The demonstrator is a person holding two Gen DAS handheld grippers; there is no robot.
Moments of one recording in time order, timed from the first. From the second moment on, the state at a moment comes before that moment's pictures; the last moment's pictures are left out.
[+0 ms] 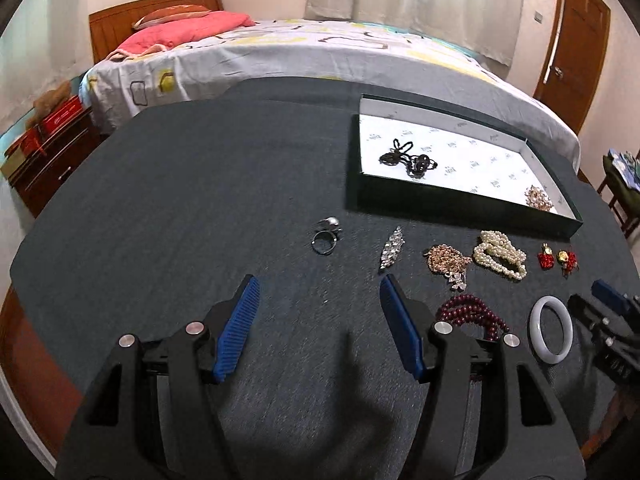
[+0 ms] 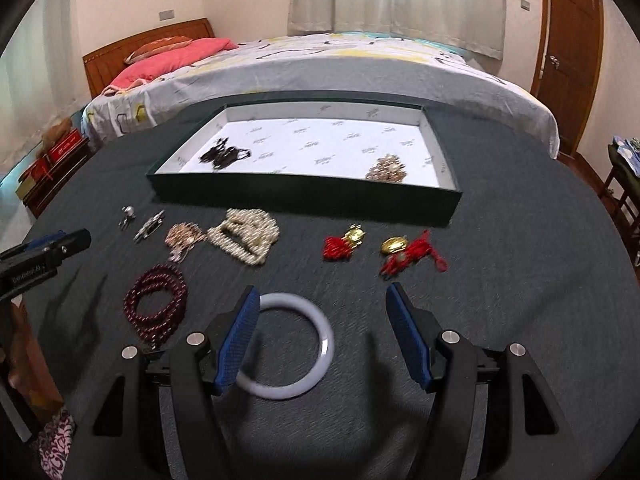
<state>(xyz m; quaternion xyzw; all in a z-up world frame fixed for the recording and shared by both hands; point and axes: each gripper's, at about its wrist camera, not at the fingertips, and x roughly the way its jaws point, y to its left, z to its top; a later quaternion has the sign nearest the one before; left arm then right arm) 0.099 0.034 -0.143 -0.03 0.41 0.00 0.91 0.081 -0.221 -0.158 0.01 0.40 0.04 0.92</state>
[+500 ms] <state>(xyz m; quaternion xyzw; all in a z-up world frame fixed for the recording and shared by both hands) 0.098 0.033 -0.150 -0.03 0.42 0.00 0.91 0.084 -0.200 -0.181 -0.01 0.42 0.05 0.90</state>
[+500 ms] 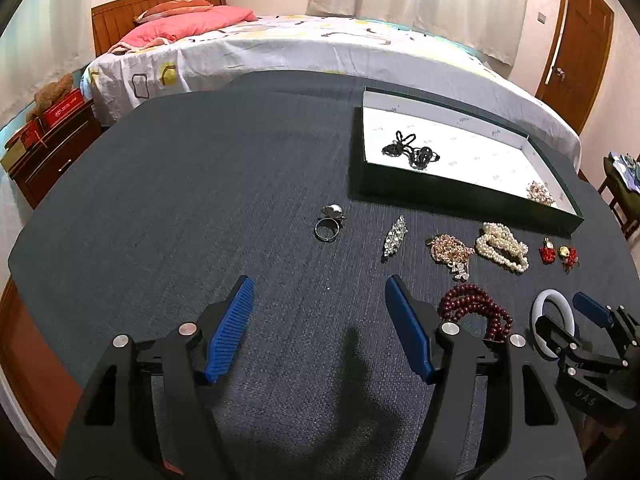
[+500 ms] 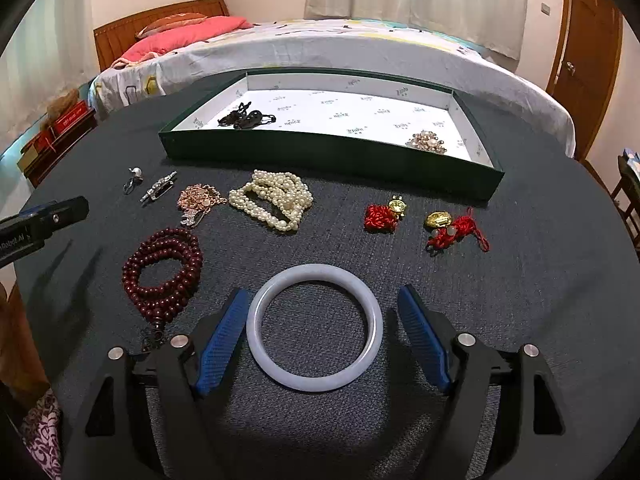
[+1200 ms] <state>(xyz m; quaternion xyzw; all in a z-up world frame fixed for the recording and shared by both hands) 0.096 0.022 -0.158 -0.02 0.43 -0.01 0.90 0.082 -0.213 -0.177 0.03 0.43 0.07 0.90</state>
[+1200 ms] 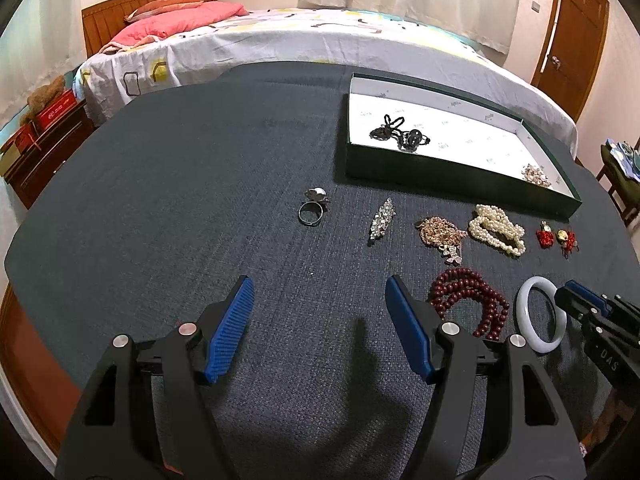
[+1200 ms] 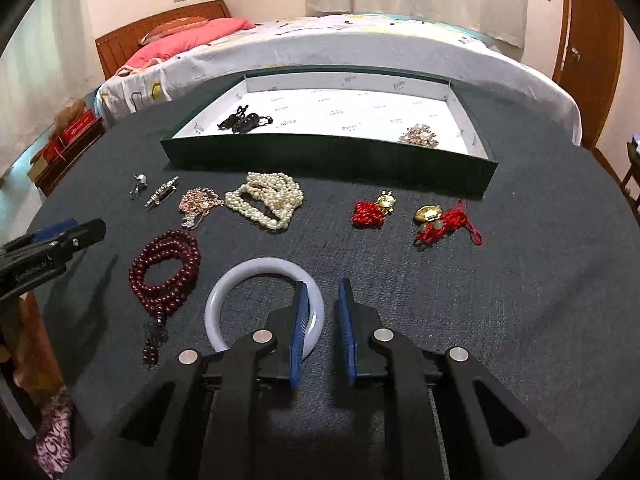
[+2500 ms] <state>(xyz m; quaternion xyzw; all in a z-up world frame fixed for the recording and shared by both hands) 0.098 0.027 -0.164 -0.03 0.44 0.00 0.90 0.084 -0.183 -0.185 0.00 0.44 0.07 0.90</state>
